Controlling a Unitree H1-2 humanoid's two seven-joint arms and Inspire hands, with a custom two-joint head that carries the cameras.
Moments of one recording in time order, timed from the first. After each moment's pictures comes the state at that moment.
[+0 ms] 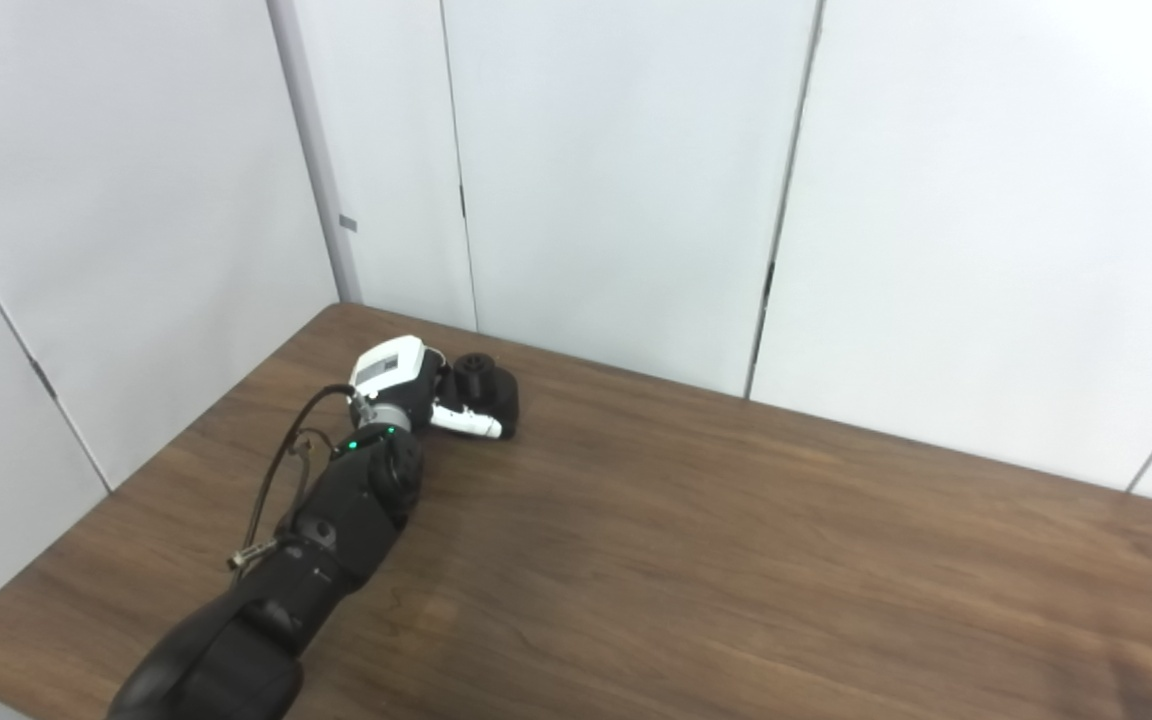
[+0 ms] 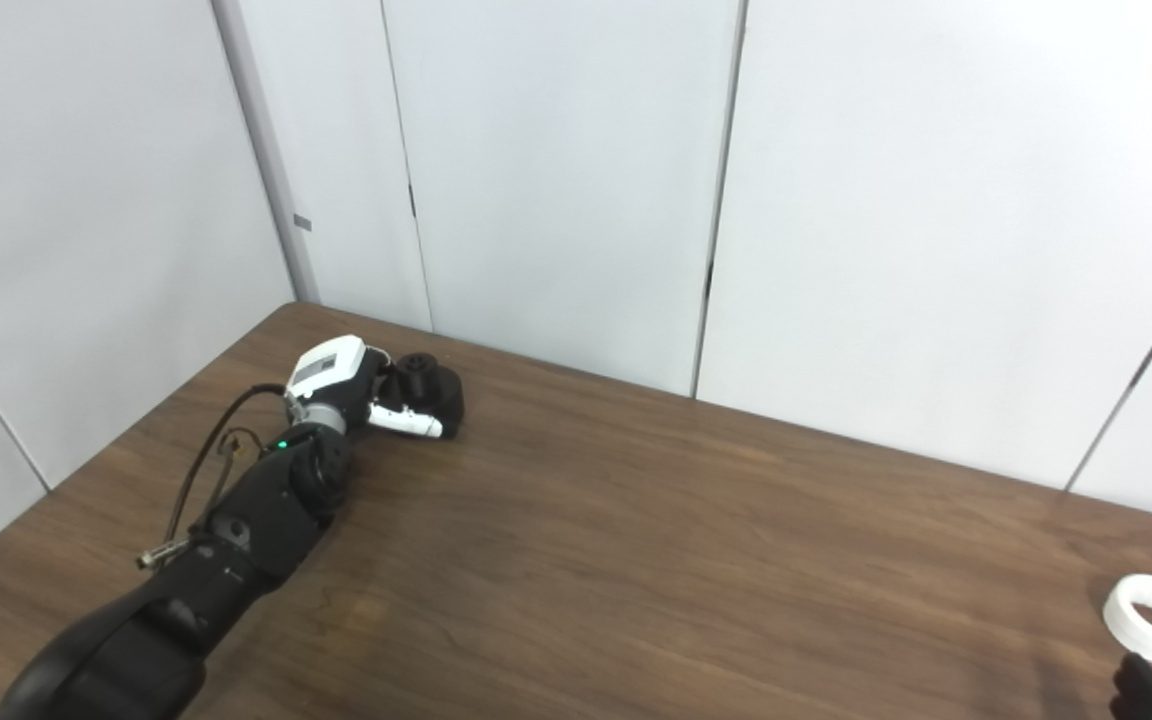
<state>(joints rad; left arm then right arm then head) -0.60 0.51 -0.17 0.73 0.56 0.29 0.21 0.17 -0.16 -0.16 -0.30 0.17 0.14 0.08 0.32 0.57</state>
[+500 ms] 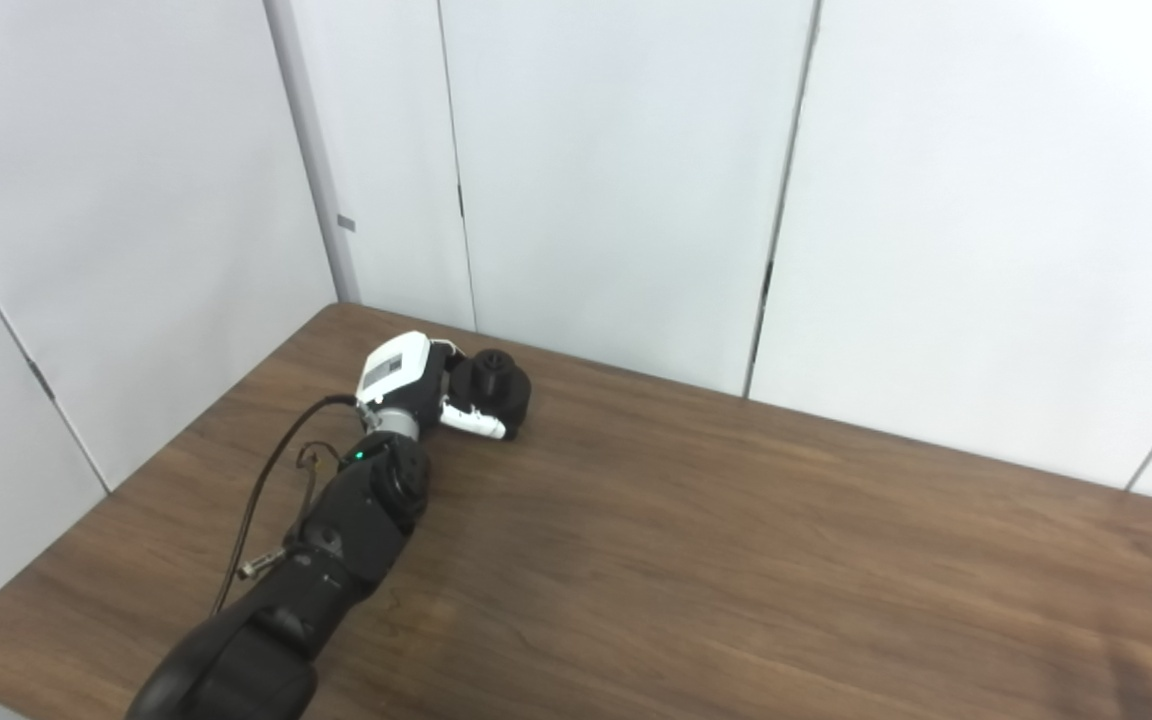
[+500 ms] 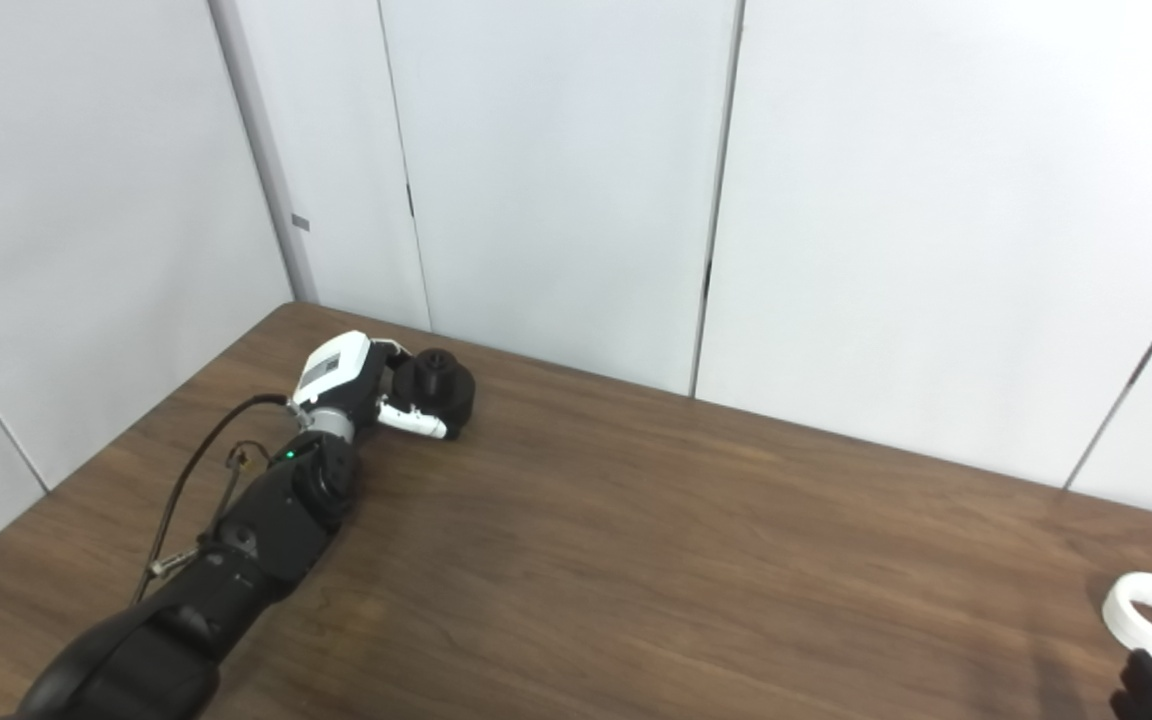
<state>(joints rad) -0.60 0.48 -0.13 0.75 0.52 0.19 0.27 0.17 -0.16 -0.15 -0.33 0.17 0.18 0.07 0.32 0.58</state>
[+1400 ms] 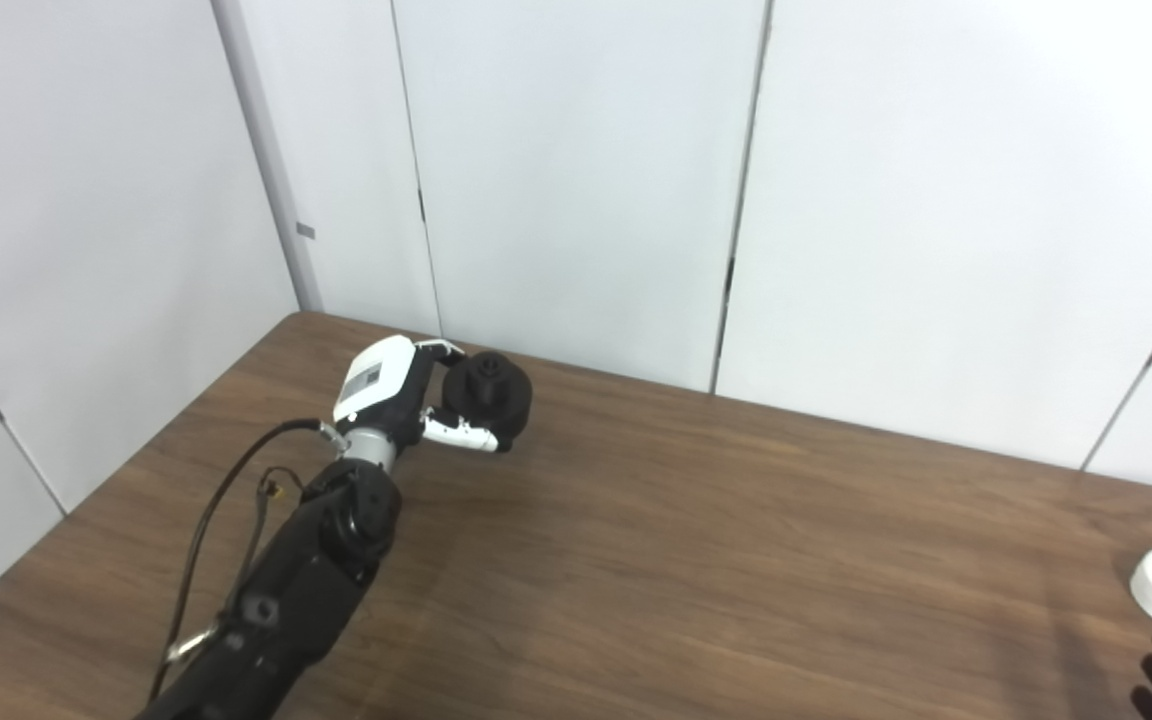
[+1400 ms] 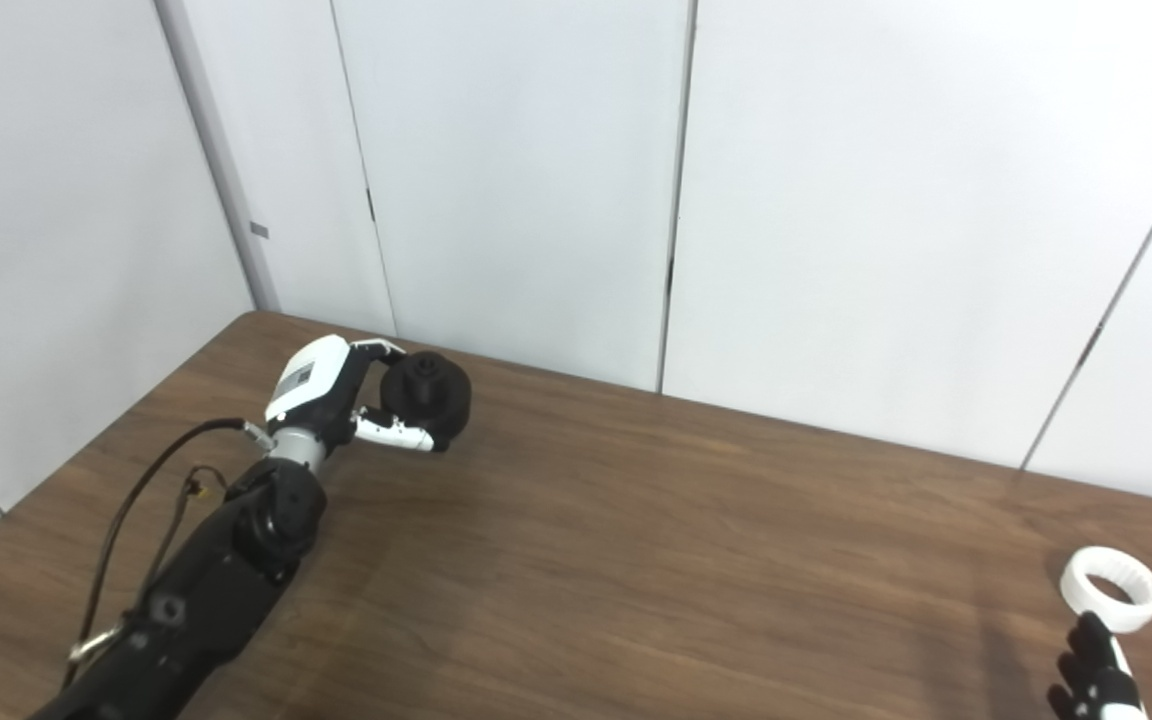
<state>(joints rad) -0.39 0.49 -0.11 0.24 0.52 0.22 0.15 0.17 -0.15 -0.13 -0.38 0.15 0.24 0.05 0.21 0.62</state>
